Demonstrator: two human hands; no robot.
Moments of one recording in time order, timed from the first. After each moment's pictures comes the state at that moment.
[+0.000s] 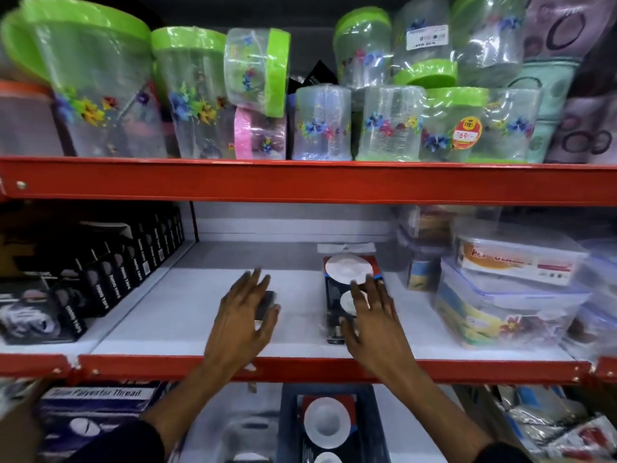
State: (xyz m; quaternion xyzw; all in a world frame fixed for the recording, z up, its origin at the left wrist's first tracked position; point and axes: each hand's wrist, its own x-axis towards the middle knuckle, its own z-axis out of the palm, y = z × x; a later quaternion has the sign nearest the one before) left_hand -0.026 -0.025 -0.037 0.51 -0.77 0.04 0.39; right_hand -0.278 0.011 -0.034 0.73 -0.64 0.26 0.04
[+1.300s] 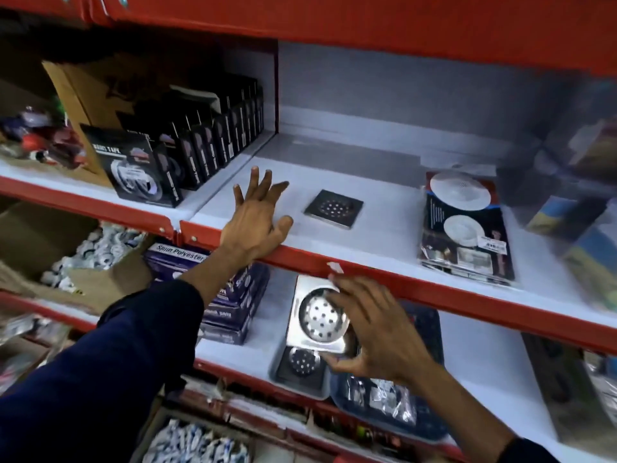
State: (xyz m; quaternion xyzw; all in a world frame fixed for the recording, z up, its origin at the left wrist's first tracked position) left_hand 0.103 -0.045 -0.072 0.61 -0.74 0.01 0.27; right_hand -0.169 0.062 -0.109 0.92 -0.34 0.20 0.06
